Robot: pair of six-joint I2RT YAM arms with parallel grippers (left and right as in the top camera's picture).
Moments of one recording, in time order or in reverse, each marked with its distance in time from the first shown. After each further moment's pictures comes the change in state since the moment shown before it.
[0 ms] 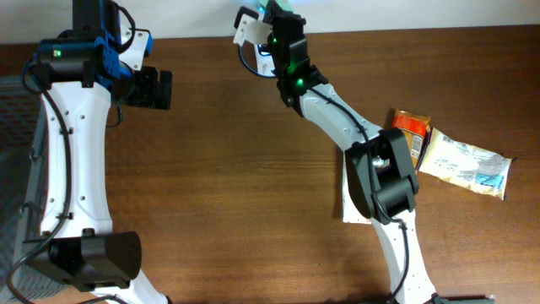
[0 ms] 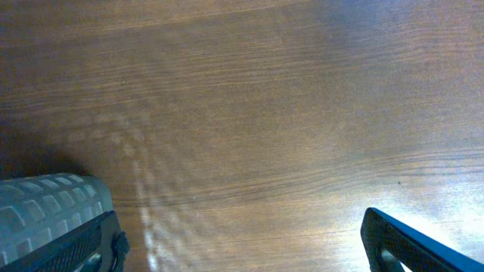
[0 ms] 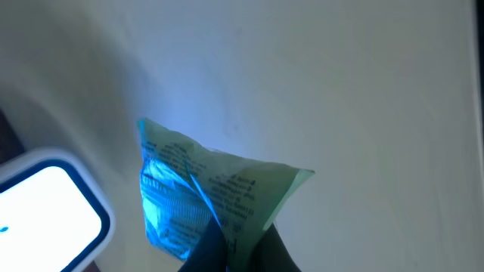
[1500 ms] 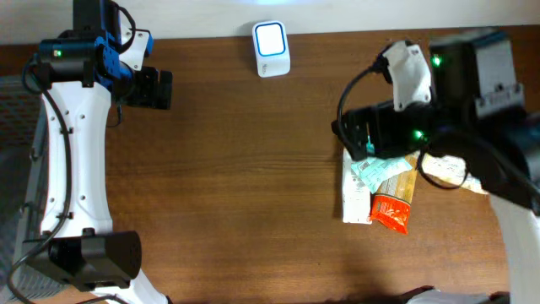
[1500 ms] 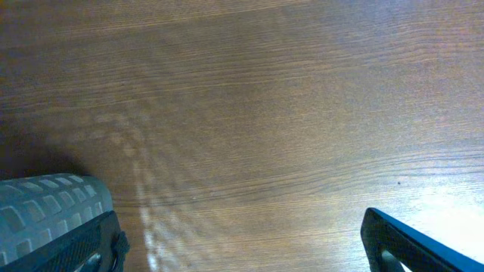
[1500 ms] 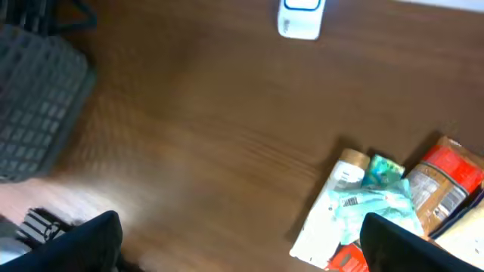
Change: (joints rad) left arm 0.000 0.001 0.000 0.001 0.000 0.000; right arm -0.093 -0.955 0.172 -1.910 -0.505 1.297
